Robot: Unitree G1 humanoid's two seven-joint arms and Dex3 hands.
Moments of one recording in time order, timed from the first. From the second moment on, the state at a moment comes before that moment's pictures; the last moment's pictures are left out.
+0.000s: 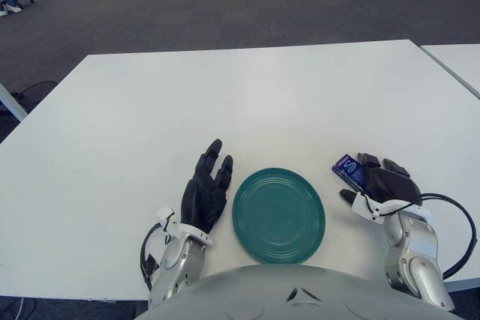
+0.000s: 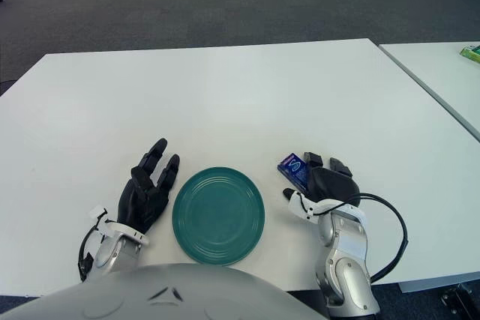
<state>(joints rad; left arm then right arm) 0.52 -0.14 -0.14 -0.23 -0.49 0.00 -0.25 0.40 -0.27 0.09 -0.38 -1.27 0.34 0.33</state>
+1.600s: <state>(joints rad) 0.52 -0.15 -0.16 -0.26 -0.46 0.02 -0.20 0.40 -0.37 0.03 -0.26 -1.28 0.21 0.13</state>
